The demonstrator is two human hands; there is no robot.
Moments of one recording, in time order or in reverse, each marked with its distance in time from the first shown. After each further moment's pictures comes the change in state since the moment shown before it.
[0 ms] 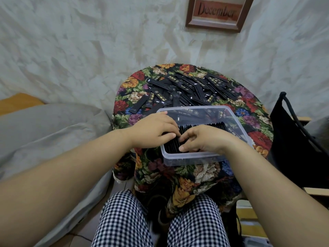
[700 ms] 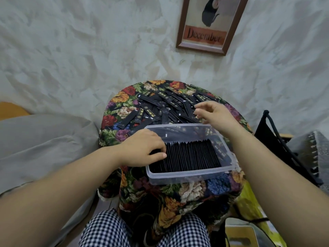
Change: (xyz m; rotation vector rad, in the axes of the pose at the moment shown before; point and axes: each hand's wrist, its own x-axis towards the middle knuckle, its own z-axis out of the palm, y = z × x) left_hand 0.009 0.001 0.003 0.067 -0.020 -0.031; right_hand 0.028 0.012 -0.092 0.181 0.577 -0.229
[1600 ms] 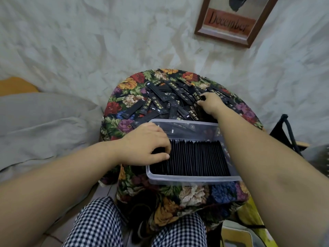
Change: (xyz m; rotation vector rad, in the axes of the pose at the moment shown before) left_hand -0.003 -0.001 0.008 -0.043 0.092 0.005; right_hand 0.120 0.031 0.037 -0.529 -0.063 0.073
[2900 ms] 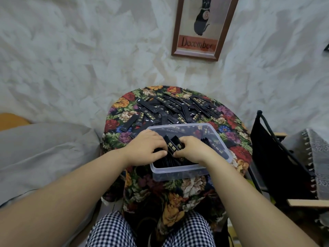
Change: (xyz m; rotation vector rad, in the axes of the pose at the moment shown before) left_hand 0.000 0.008 -0.004 0.042 -0.011 -0.026; right_hand -0.190 -0.038 0.018 0.219 -0.299 -0.010
